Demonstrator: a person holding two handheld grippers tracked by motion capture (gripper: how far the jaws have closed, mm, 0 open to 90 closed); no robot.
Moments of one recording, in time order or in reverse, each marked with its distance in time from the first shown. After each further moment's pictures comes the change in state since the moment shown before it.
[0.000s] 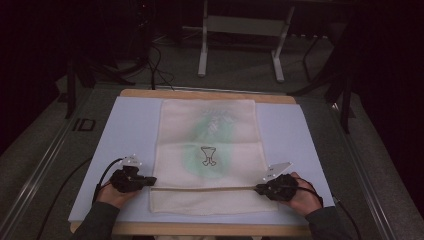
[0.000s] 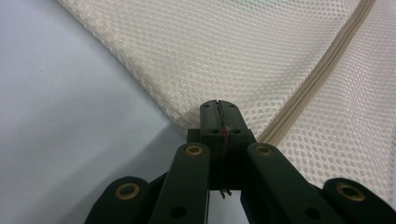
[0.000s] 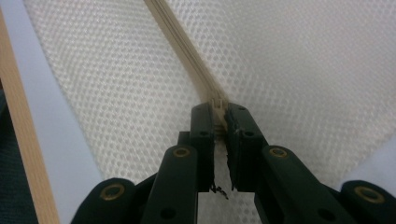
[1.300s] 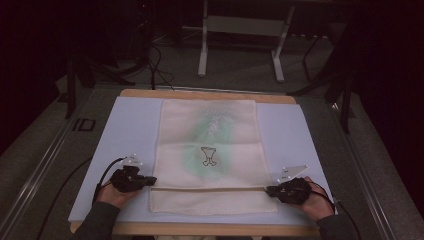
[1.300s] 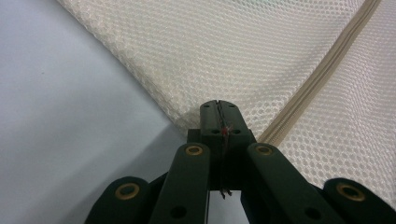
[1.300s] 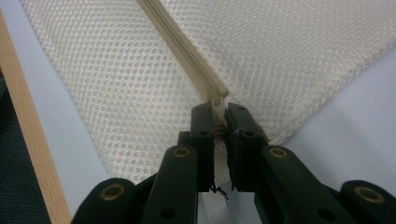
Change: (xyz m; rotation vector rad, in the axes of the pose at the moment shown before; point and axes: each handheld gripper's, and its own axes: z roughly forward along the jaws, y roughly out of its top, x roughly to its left) left arm -0.001 0.002 0.000 0.009 0.010 0.008; right arm -0.008 -0.032 -0.017 -0.043 -0.008 0.082
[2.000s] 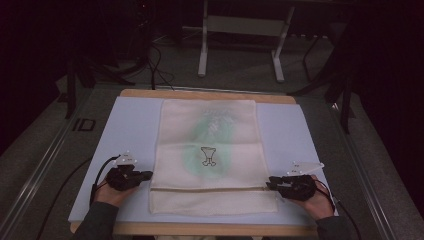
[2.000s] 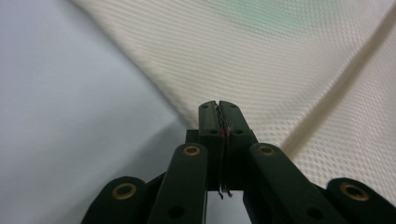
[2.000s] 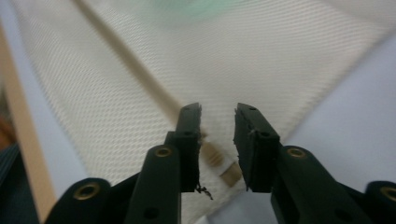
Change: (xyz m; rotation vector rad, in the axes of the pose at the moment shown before) left arm 0.003 -0.001 -0.015 -0.101 0.106 -0.022; right arm -0.007 -0.001 -0.015 -0.215 -0.029 0.109
